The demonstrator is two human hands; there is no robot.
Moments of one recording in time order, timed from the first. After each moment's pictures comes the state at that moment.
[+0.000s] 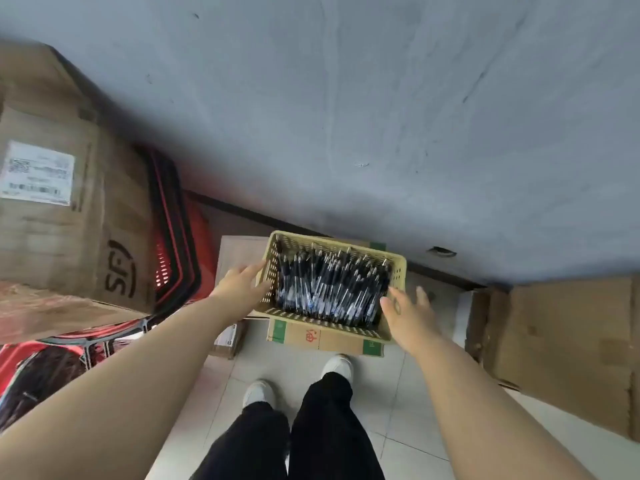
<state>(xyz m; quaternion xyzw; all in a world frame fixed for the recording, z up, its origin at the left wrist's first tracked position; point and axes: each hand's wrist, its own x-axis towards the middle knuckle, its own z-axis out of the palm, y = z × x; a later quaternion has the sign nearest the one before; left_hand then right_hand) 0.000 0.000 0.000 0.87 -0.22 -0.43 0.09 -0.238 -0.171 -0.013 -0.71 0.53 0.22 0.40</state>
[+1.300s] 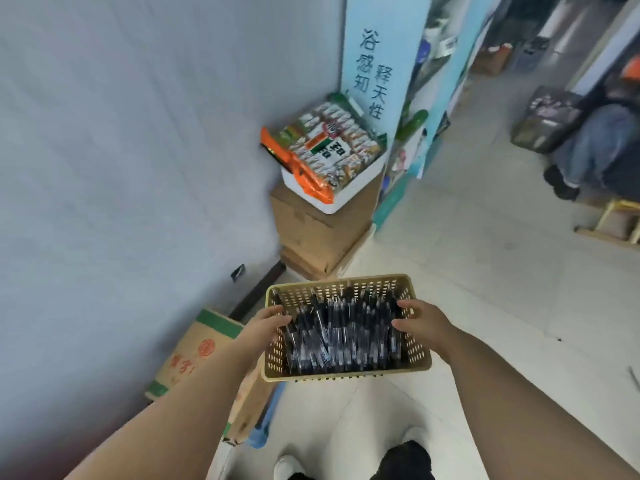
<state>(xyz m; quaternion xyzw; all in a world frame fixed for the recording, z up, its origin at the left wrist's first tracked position) -0.240 -0.007 0.157 0.60 -0.46 -0.65 0.06 -0.507 0.126 0.186 -0.25 0.80 -0.25 0.48</state>
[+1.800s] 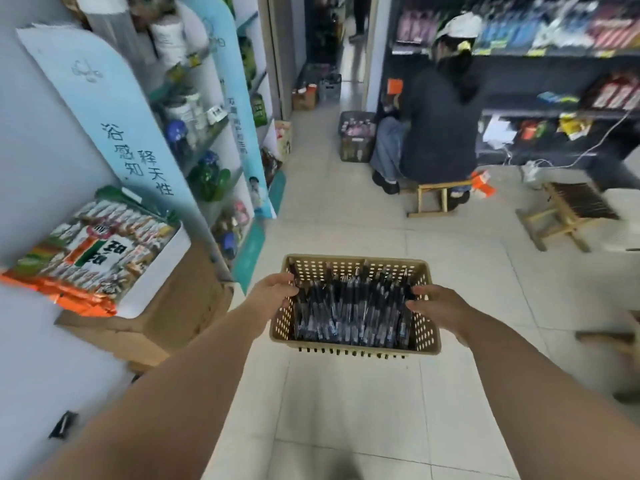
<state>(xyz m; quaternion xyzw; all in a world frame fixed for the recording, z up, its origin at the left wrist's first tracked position) -0.681 0.081 0.238 0.44 -0.63 -0.64 0.02 -0.835 0.346 0.255 -0.07 0.84 -0.40 0.35</state>
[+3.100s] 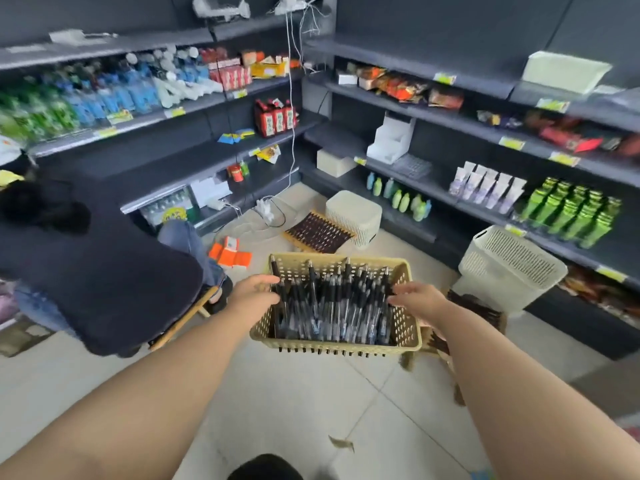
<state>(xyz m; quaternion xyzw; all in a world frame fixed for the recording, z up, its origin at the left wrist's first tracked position) -1.636 0.427 0.263 0.04 -0.84 -0.53 -0.16 -1.534 0.703 0.278 0.30 0.81 -0.49 0.12</state>
